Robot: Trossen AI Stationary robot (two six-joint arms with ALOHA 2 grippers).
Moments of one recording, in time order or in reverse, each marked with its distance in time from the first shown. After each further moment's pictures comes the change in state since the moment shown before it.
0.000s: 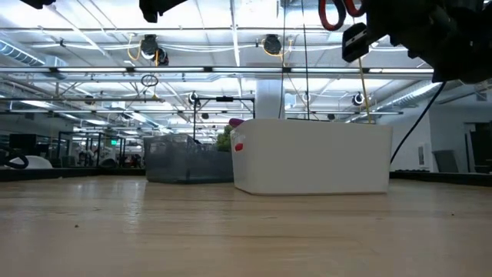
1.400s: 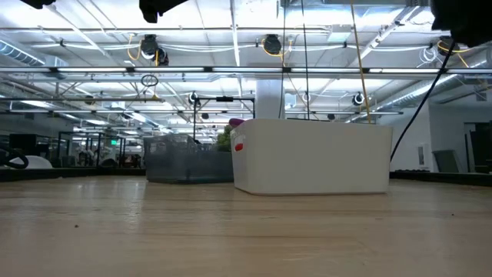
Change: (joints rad) left arm 0.000 0.000 0.000 -0.004 0.000 0.000; right arm 0.217 0.001 0.190 0.021 -0.099 -0.006
